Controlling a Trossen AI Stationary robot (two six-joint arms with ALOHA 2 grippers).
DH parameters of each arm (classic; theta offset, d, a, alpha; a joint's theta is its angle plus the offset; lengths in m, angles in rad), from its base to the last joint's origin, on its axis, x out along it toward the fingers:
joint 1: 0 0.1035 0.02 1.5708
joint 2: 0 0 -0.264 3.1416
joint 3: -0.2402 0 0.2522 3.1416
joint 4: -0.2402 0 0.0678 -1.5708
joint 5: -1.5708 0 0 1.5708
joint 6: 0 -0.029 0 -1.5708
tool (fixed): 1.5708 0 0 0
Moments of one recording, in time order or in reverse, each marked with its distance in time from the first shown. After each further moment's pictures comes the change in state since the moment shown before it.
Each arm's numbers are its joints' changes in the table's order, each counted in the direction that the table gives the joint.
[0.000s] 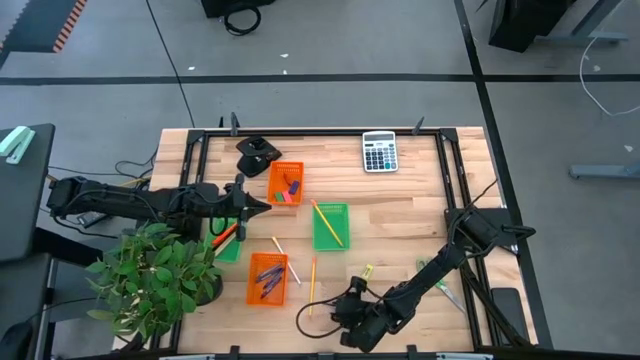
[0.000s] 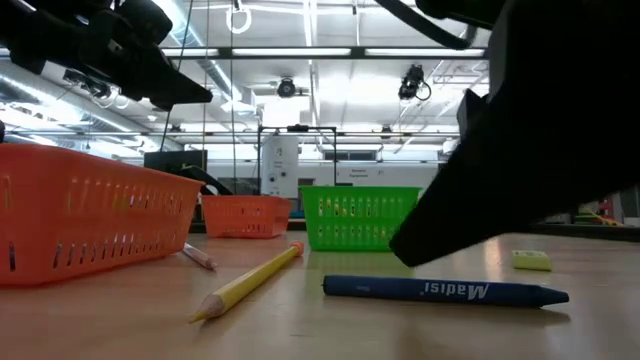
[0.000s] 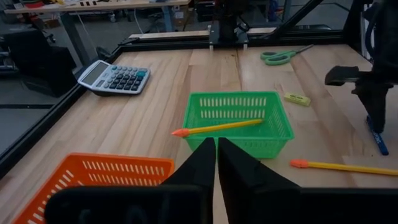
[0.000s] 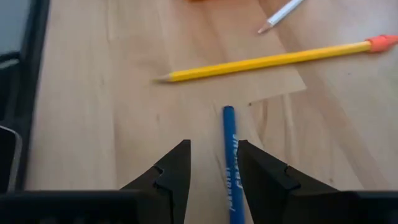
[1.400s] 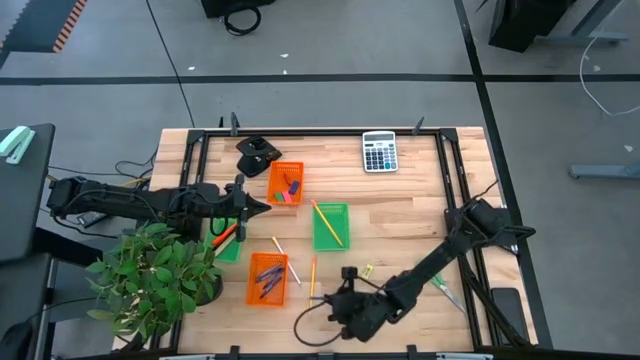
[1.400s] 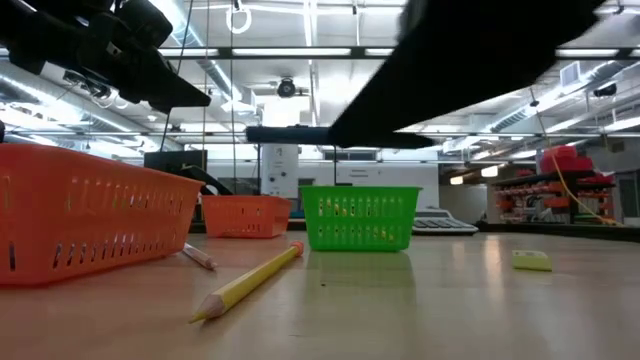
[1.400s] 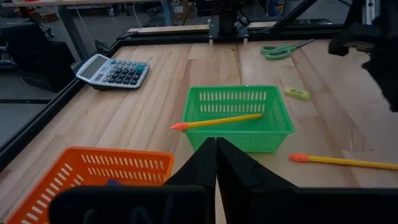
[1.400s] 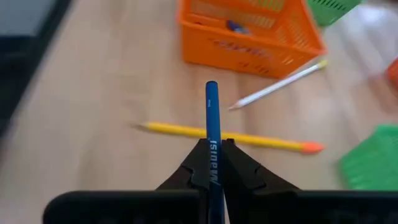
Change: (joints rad) left arm 0.000 0.000 0.000 -0.022 0.000 0.006; right arm -0.048 0.099 0.019 0.035 -0.046 0.438
